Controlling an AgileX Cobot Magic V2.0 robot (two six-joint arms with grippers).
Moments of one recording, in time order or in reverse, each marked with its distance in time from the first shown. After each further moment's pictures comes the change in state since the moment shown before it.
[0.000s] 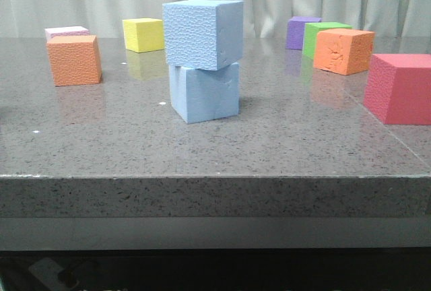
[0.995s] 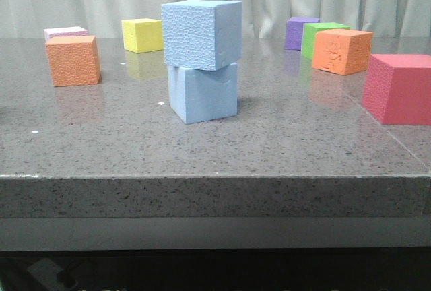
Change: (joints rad) left arm 0.000 0.000 0.000 0.000 0.000 0.000; right arm -0.047 -0.051 0.183 -0.008 -0.068 0.000
